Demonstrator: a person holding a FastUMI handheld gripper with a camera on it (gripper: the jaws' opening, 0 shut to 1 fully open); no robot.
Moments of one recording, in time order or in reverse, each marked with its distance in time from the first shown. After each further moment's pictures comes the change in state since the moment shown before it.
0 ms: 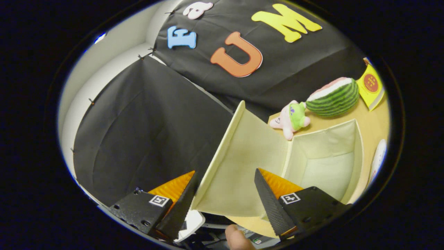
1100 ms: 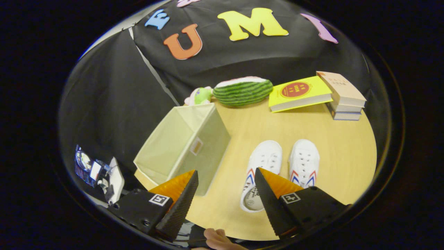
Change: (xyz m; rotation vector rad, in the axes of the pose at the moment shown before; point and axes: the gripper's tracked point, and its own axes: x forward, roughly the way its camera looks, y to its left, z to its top) arm -0.210 -0.280 -0.032 -0.209 0.201 -0.583
